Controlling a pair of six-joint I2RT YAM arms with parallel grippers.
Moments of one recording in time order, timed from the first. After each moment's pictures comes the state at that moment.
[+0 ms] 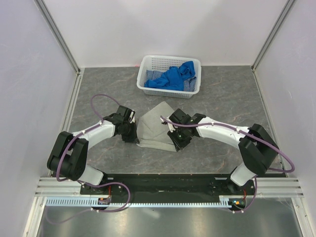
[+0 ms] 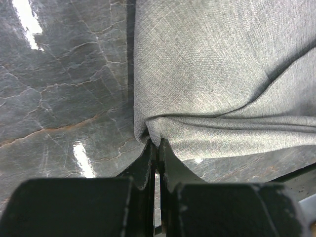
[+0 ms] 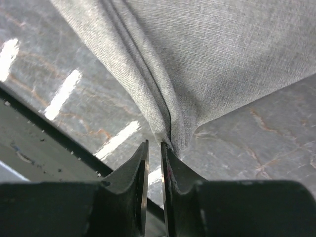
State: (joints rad) left arm -0.39 1.47 0.74 -0.45 0.22 -0.47; right arm 0.81 1.60 1.03 -0.67 -0.20 0.14
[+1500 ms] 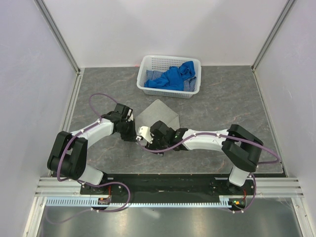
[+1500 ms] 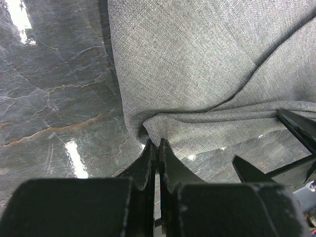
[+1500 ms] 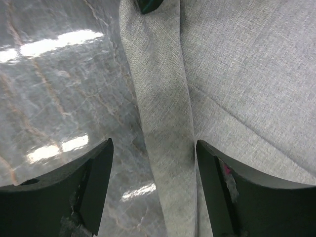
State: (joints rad) left arm -0.35 1.47 0.77 -0.48 0.26 -0.46; right arm 1.06 1.73 1.01 -0.15 0.00 -0.30
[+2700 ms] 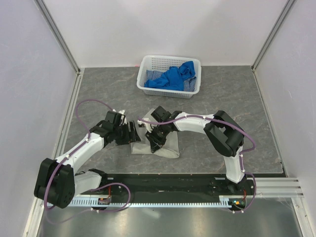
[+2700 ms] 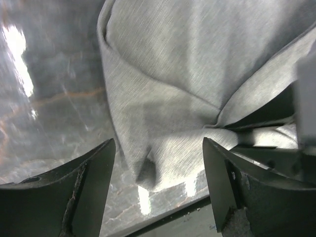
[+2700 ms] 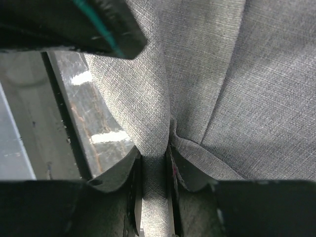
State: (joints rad) left arm -0.35 1.17 0.62 -0.44 0.22 -0.49; right arm 0.86 2.00 1.28 -0.43 -0.64 -0.14
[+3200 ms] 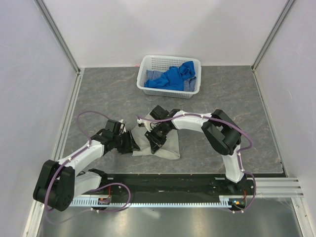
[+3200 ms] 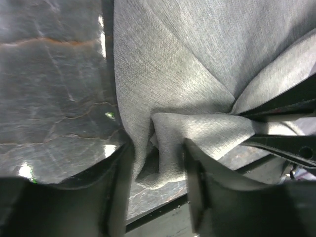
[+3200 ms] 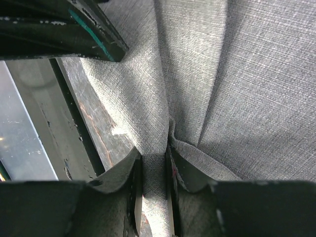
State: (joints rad) left arm -0.35 1.13 0.44 -0.34 0.31 -0.64; right arm 0.85 2.04 1.35 -0.54 -0.66 -0.07
